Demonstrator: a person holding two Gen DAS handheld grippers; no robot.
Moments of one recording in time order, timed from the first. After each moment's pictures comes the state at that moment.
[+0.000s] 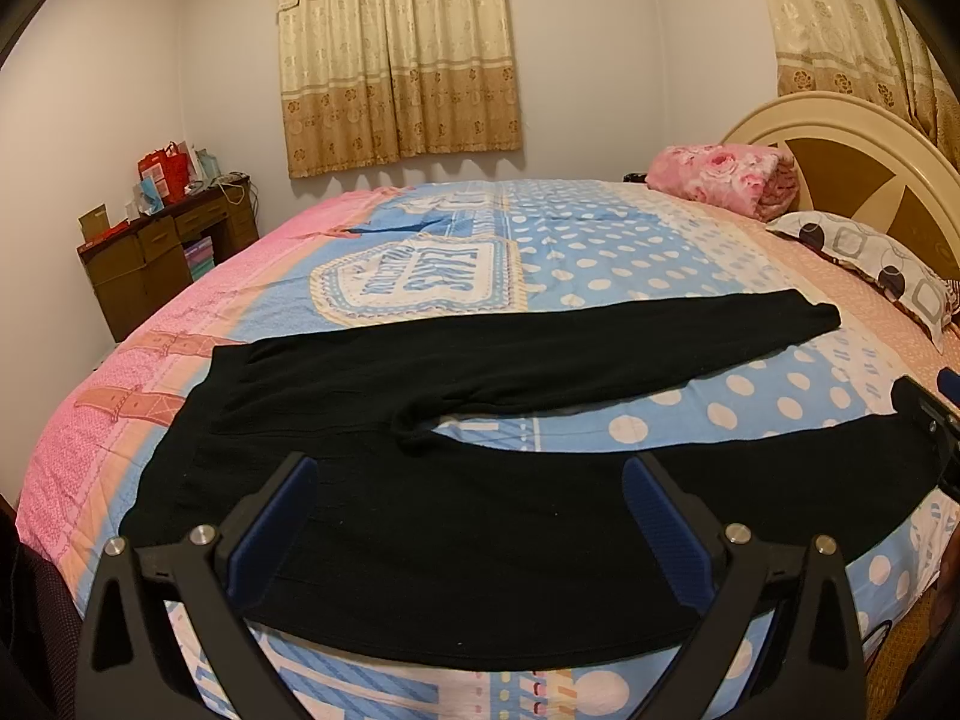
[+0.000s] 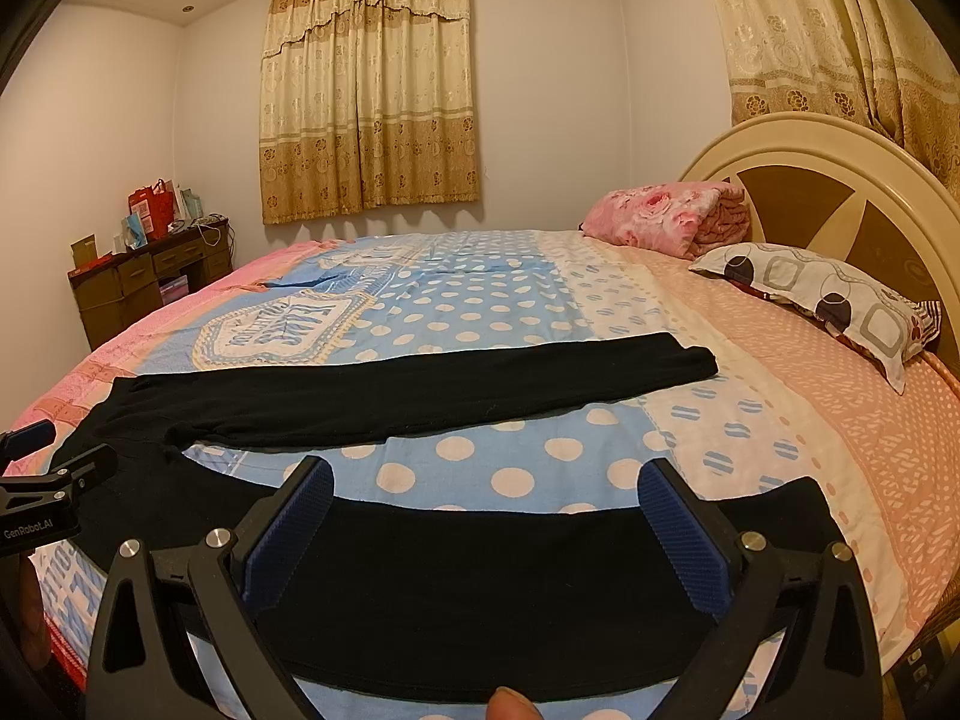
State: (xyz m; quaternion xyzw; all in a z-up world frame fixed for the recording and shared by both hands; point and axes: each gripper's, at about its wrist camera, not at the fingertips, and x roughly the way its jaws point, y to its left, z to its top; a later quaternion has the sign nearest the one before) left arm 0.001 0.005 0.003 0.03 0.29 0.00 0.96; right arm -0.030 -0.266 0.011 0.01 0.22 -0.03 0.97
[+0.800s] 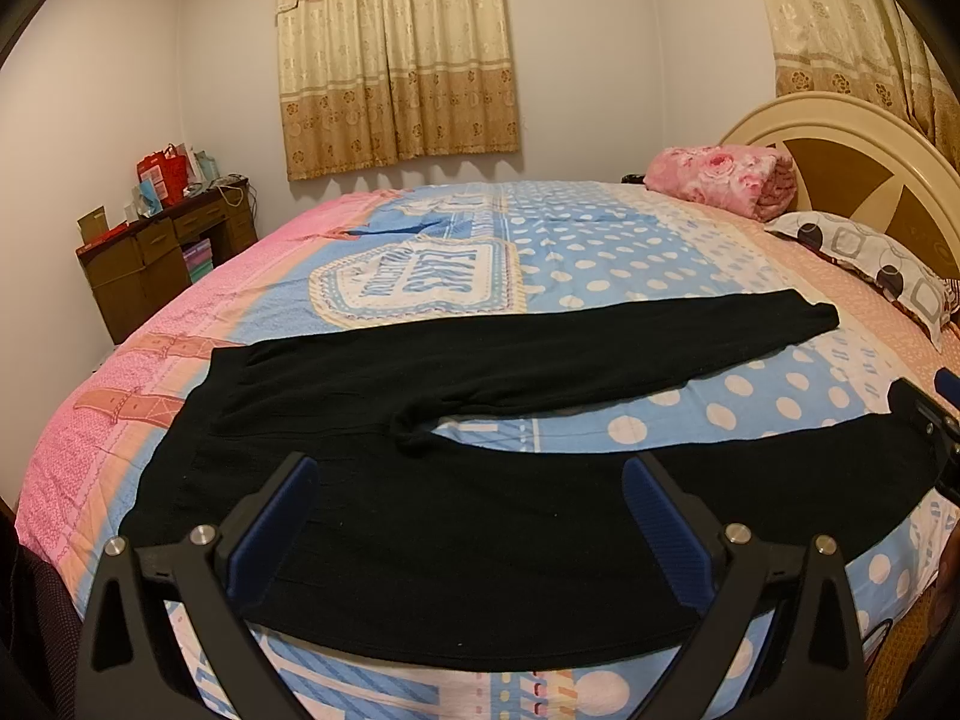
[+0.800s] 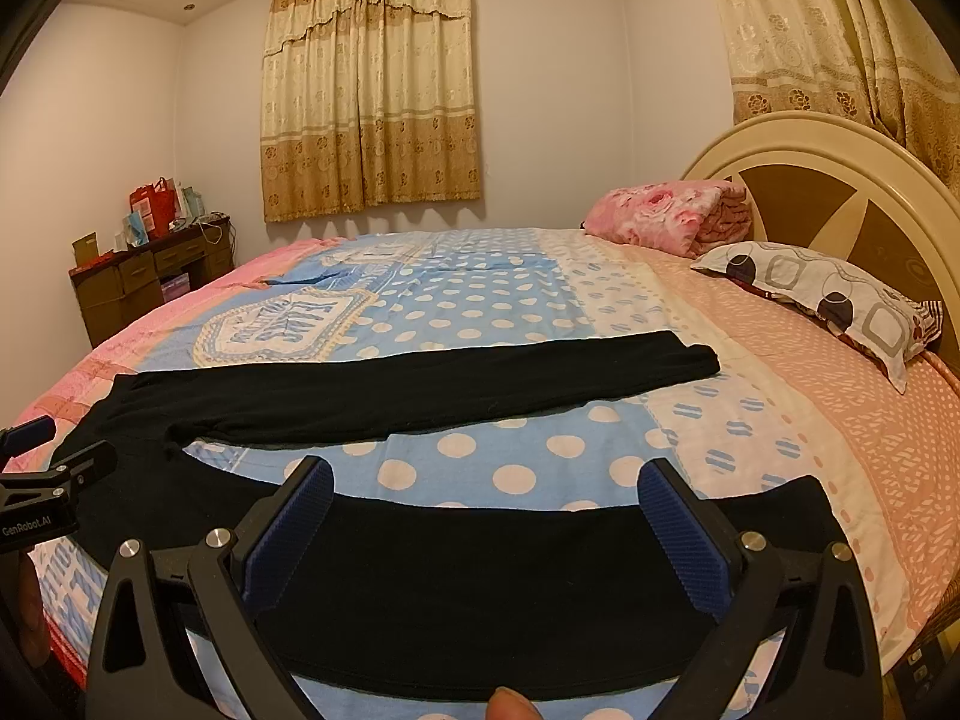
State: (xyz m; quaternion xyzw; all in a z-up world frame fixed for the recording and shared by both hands) left arm 0.002 0.007 0.001 0.03 0.29 0.00 0.96; right arm -0.030 -0.266 0.009 0.01 0.23 -0.03 0.97
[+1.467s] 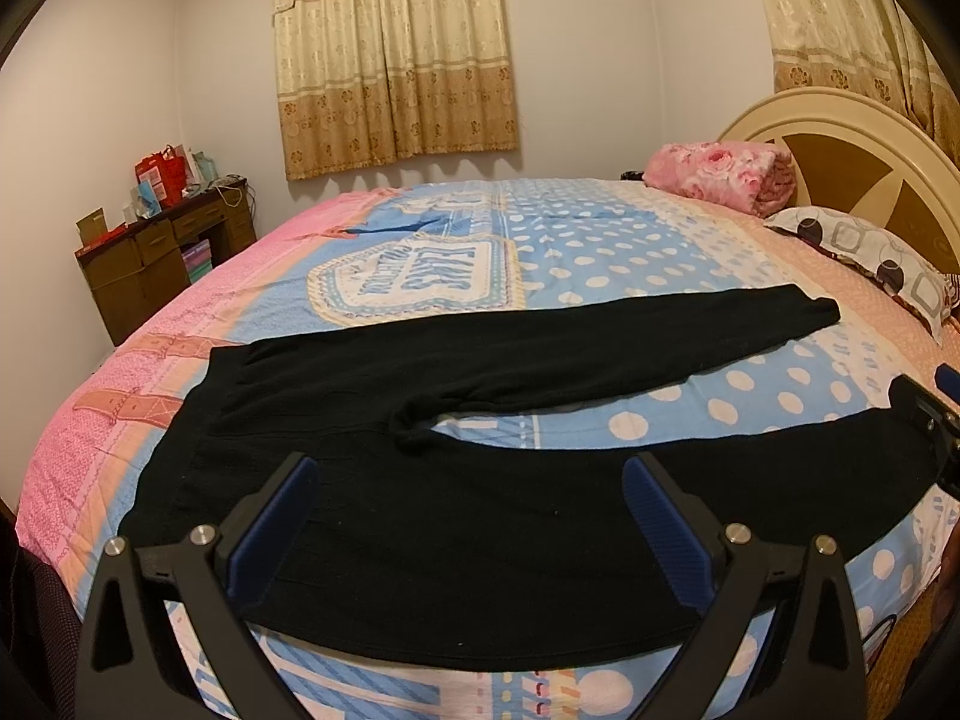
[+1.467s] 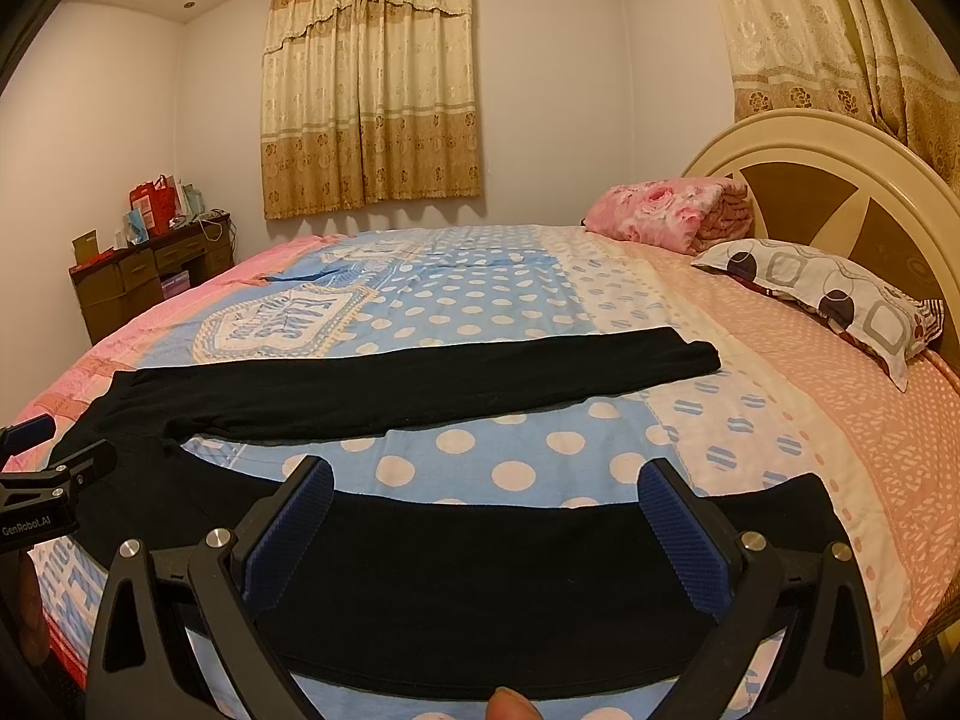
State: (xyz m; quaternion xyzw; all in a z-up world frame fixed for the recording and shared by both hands) left arm 0.002 0.007 0.001 0.03 0.29 0.00 0.96; right arm -0.029 -0.267 0.005 0.01 0.23 -0.03 0.97
